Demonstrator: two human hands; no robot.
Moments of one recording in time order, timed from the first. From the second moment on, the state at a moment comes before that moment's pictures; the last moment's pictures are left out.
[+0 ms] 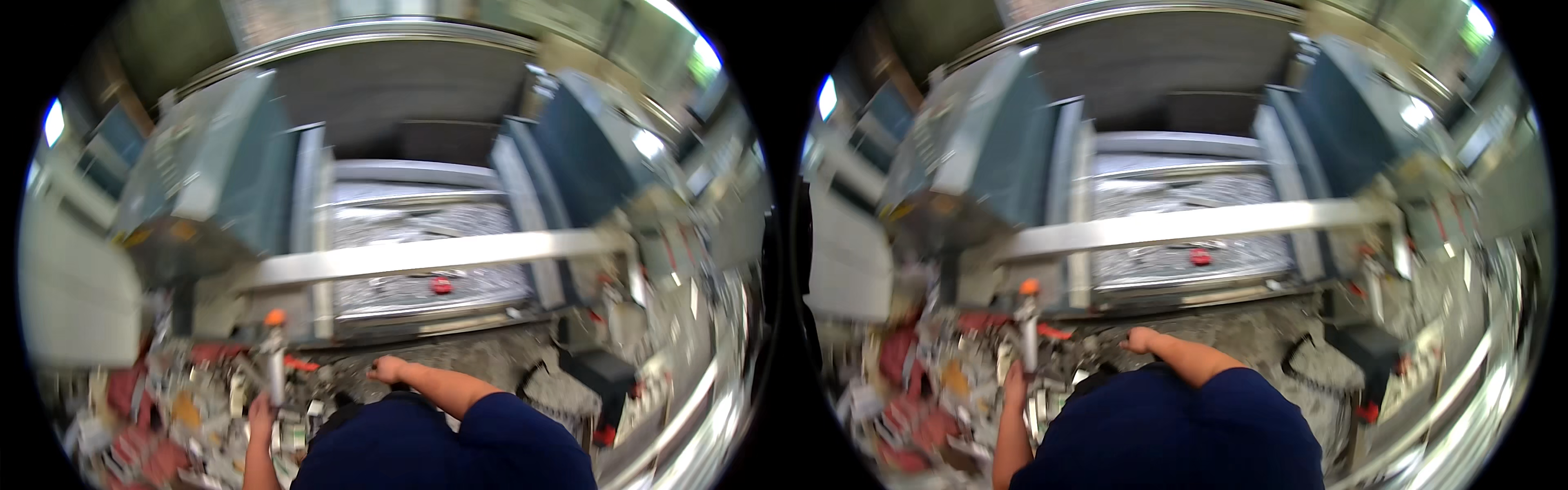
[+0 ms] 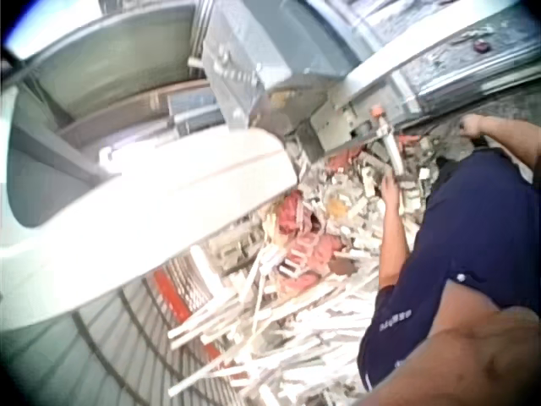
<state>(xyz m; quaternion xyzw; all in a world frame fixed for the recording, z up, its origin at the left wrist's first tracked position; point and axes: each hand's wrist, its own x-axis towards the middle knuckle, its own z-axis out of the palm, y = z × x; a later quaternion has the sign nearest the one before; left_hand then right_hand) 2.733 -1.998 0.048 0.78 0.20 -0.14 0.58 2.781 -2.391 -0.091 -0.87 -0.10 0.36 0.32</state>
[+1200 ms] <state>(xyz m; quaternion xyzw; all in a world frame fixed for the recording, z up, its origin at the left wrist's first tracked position) 2.654 -2.091 -0.104 0.79 -0.01 -0.60 0.09 2.359 -2.701 0.117 -0.78 0.54 -0.10 0.29</state>
